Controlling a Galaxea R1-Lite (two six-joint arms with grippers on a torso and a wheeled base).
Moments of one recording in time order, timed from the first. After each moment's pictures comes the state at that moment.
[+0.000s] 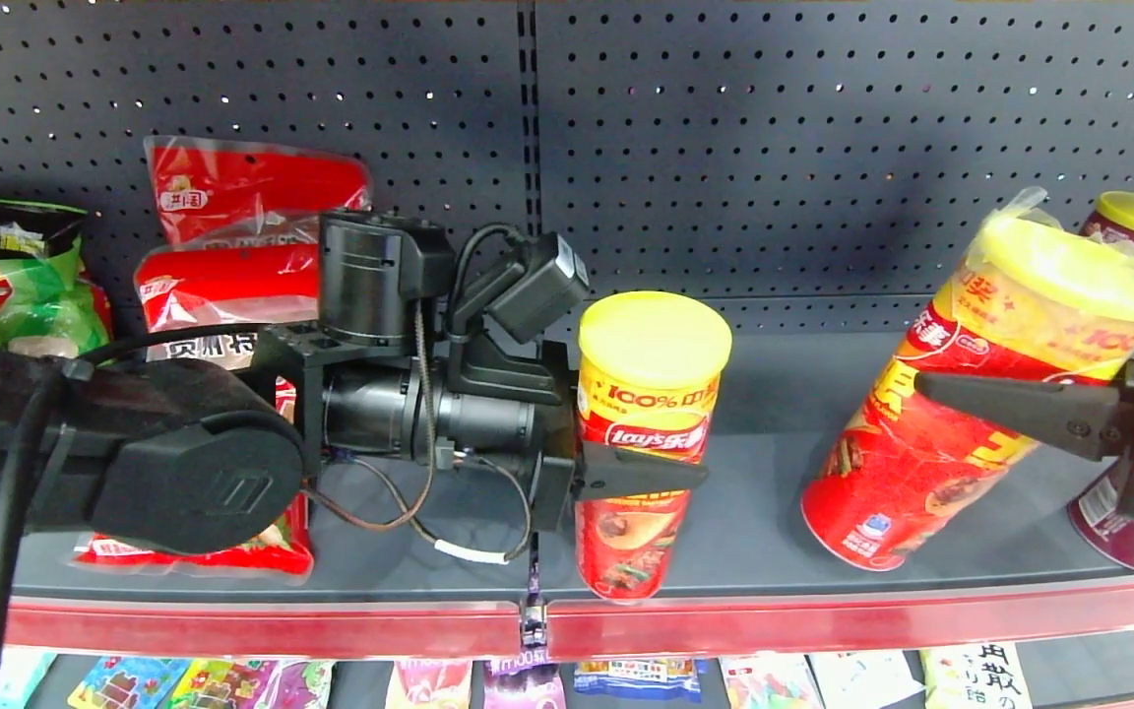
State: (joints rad) left arm -0.66 1.82 -1.06 -0.49 -0.87 0.20; right arm 0.41 1.14 -0.80 -0.11 0.30 -0.06
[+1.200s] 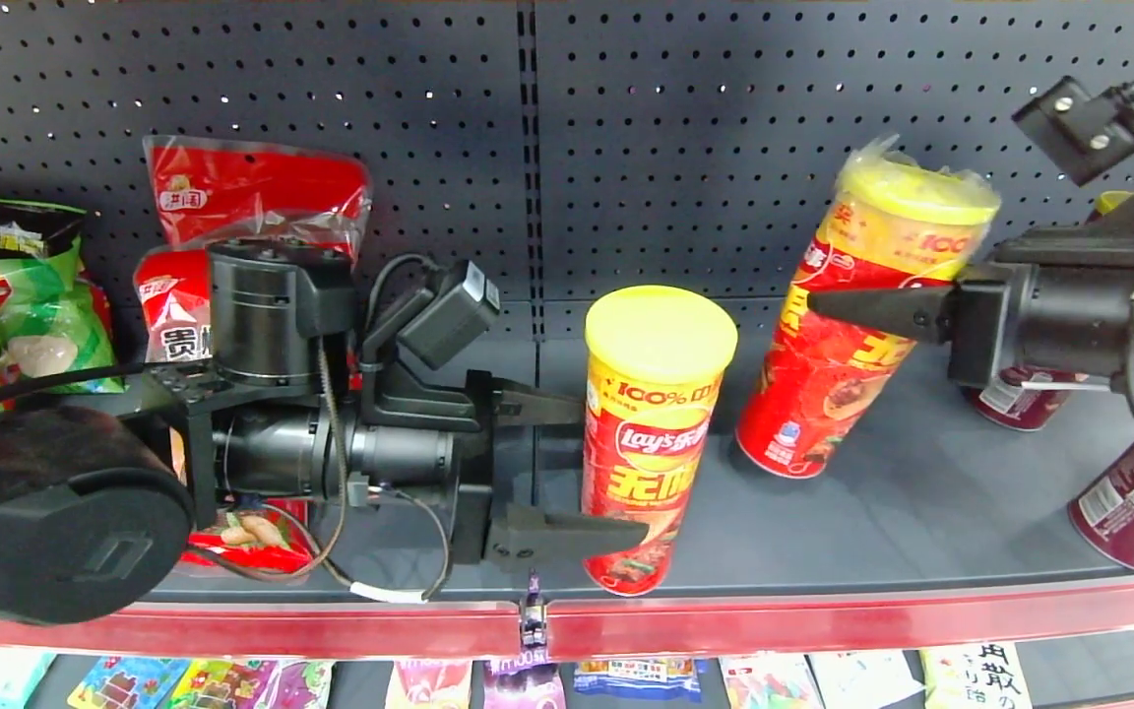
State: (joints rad) left arm -0.59 1.69 -0.86 -0.54 -0.85 0.12; right arm 0.41 1.41 -1.05 -0.10 0.30 -0.07
